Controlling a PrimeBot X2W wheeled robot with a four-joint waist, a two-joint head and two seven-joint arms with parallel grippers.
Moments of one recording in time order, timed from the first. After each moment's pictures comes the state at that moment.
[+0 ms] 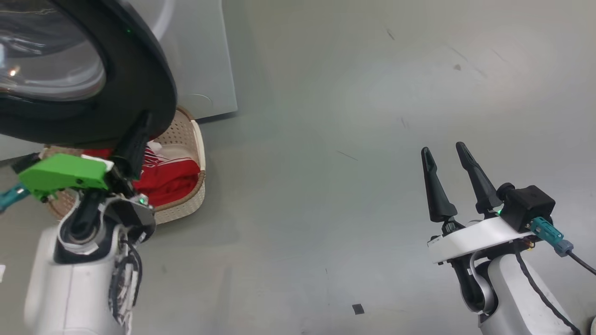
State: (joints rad) left arm -0.49 0.03 0.01 0.31 -1.77 0.06 0.30; right arm -0.19 -0.11 0.26 0.17 0.43 0.12 -0.25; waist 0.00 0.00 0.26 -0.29
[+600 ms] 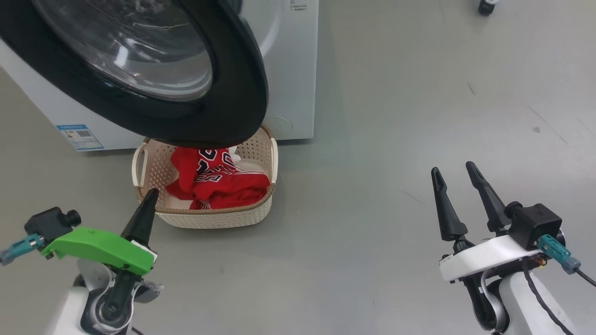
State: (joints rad) left arm -0.23 0.16 -0.20 0.25 -1.25 -0.10 0.13; right arm -0.13 -0.15 0.25 0.15 0.41 0.12 -0.25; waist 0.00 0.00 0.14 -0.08
